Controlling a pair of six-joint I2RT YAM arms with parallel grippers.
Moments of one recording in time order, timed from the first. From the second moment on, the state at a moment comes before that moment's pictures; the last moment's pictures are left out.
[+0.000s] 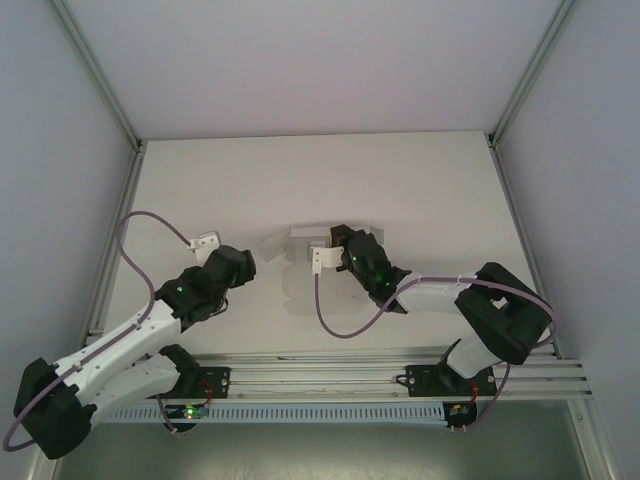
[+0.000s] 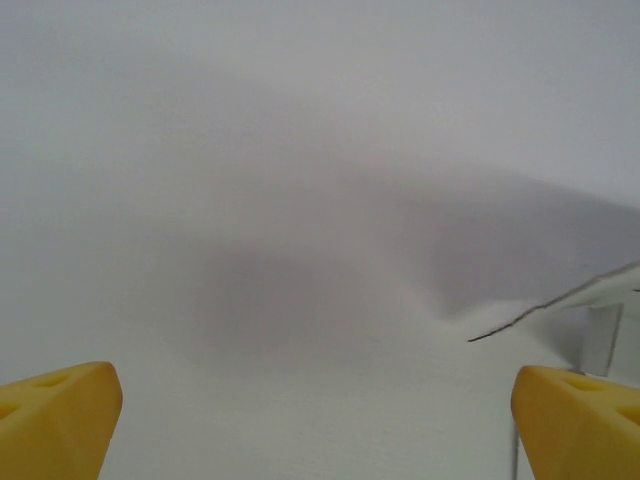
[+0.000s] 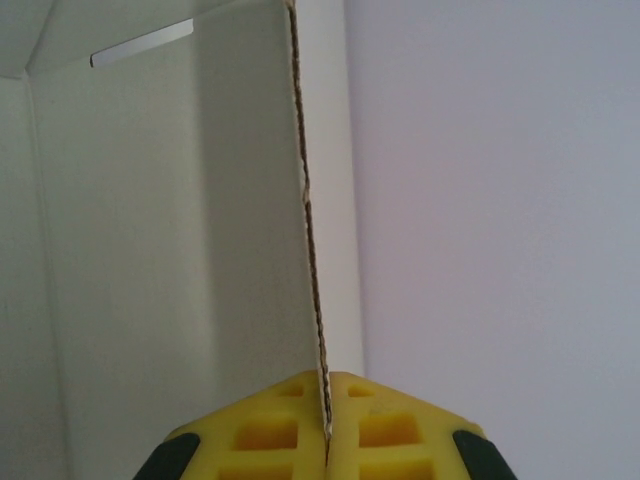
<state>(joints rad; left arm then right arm) -0.60 0.92 0.58 -0.55 -0.46 -0.80 0.79 1.54 0.55 0.69 0.30 -1.25</state>
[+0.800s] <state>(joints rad) -0.34 1.41 0.68 -0.13 0.02 -0.51 0.82 1.68 0.44 1.03 0.38 -1.37</state>
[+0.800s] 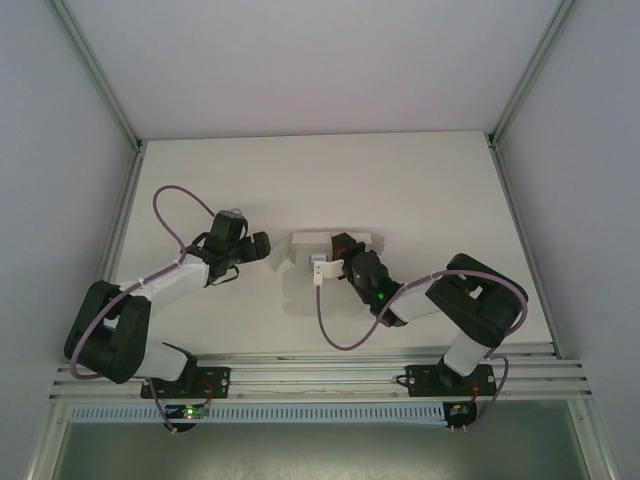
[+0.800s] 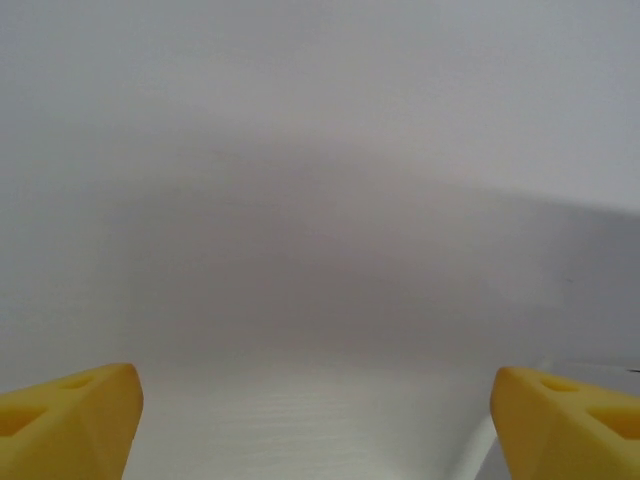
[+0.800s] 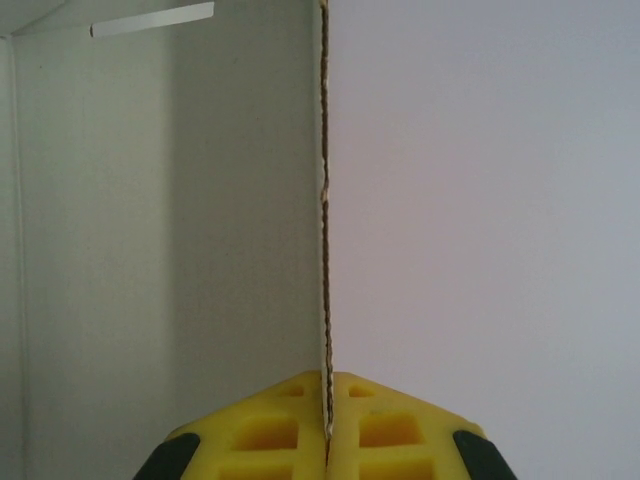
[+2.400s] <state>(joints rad) -0.46 1.18 0.46 0.10 0.18 -0.36 0.82 1.64 0.48 0.88 0.41 -1.31</state>
